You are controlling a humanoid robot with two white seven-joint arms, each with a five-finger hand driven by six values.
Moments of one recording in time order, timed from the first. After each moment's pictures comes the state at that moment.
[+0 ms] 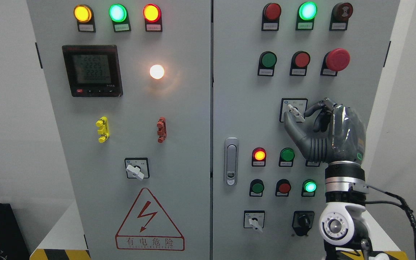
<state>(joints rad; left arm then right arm) 0.00 -0.09 0.00 0.00 0.00 -0.11 0.06 -0.70 0.09 0.00 -1.77 0.88 0.26 -0.04</state>
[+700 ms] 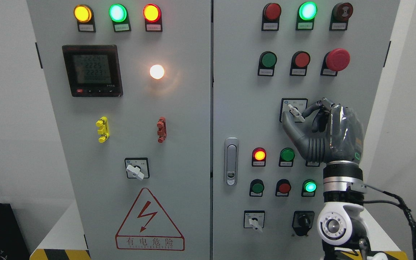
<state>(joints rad) 0.00 -0.09 0.00 0.00 0.00 -0.11 0.06 -0.70 0.09 0.02 -1.77 0.88 0.27 -0.04</state>
